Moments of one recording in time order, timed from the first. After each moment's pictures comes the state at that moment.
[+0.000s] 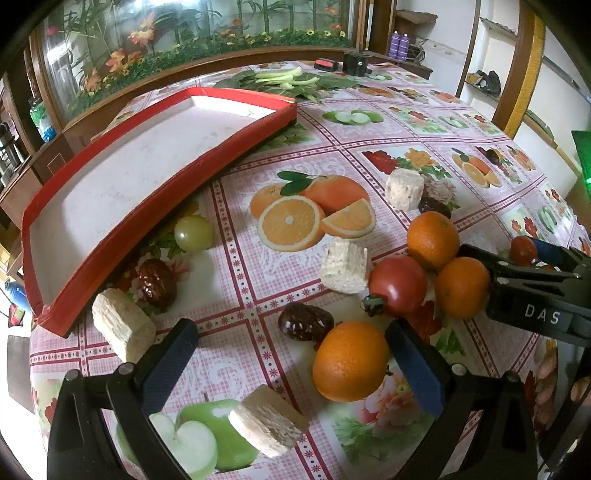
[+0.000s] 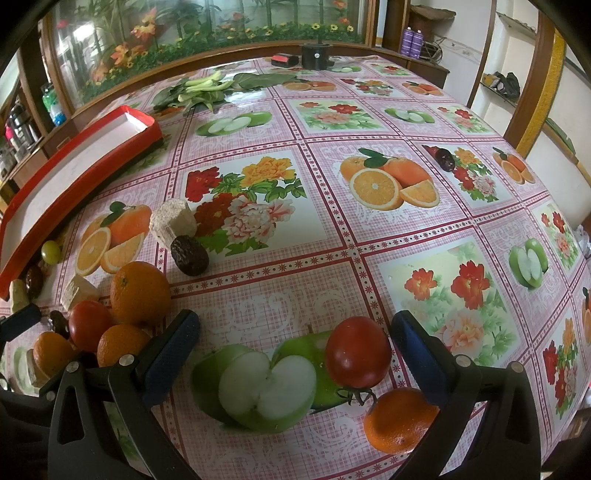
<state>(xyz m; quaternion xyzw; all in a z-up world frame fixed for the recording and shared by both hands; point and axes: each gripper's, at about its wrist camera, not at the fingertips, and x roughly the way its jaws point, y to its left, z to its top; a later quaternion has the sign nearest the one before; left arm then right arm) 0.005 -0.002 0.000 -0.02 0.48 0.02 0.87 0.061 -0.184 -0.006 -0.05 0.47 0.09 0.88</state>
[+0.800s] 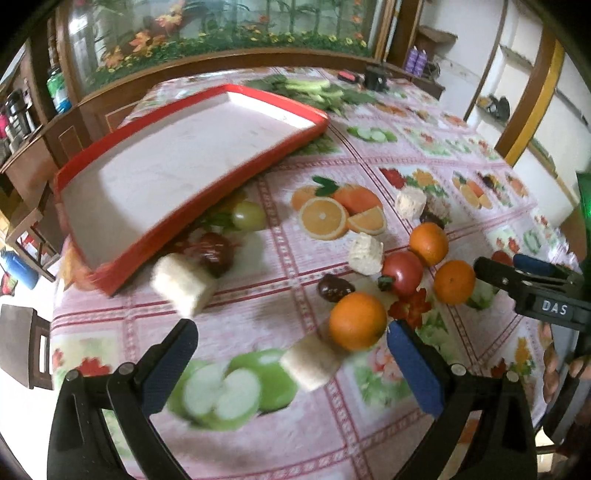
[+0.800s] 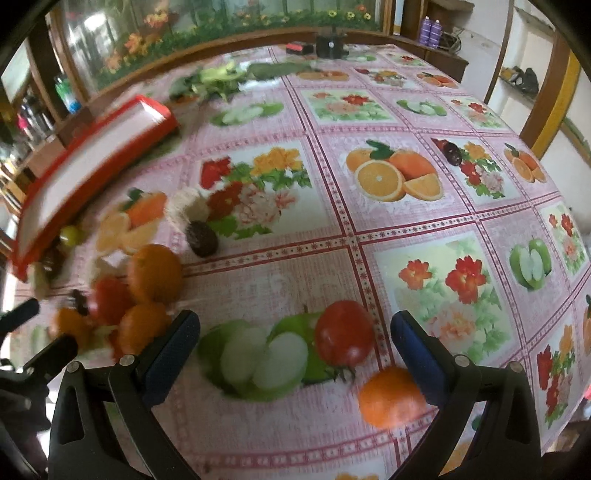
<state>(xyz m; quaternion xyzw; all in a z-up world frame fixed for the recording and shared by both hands) -0.033 0.035 0.032 -0.08 0.48 0.03 0.87 0.051 -0.198 0.014 -0.04 0.49 0.14 0.86</state>
